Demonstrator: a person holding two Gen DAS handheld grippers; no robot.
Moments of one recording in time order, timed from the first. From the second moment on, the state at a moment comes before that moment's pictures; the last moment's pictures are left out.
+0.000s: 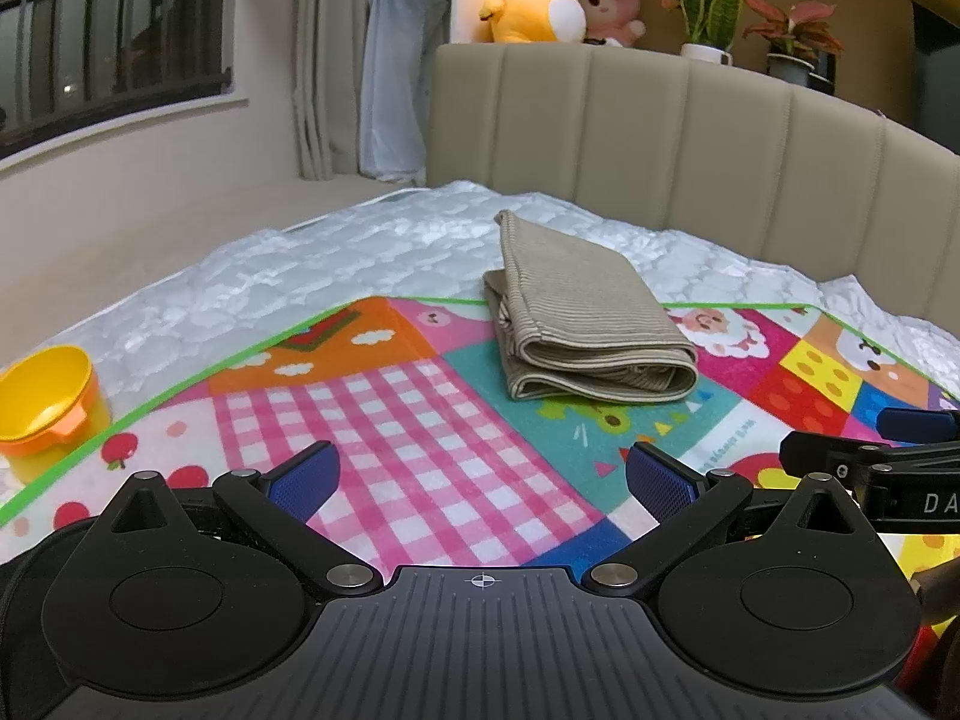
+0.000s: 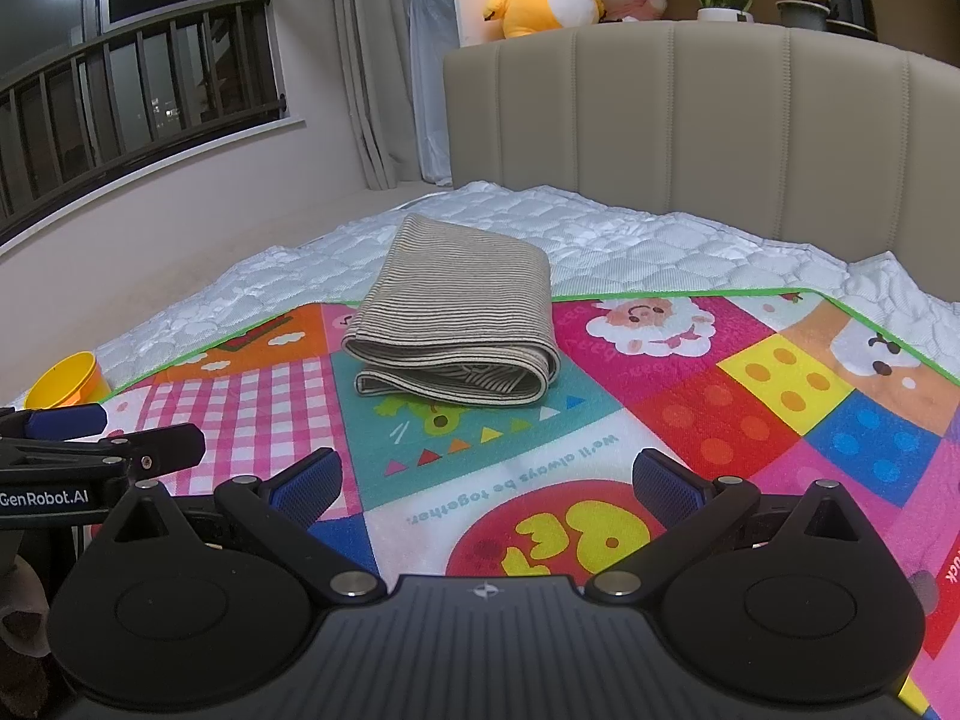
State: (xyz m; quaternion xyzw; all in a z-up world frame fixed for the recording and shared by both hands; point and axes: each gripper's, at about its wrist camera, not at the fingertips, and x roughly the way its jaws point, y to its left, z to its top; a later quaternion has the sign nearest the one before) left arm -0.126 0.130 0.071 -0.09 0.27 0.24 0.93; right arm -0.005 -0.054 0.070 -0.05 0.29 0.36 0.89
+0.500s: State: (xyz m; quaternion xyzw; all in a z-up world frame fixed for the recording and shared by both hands) left arm -0.125 0.128 0.072 -0.08 0.27 0.24 0.93; right arm -0.006 -0.053 0.069 -0.05 0.29 0.36 0.89
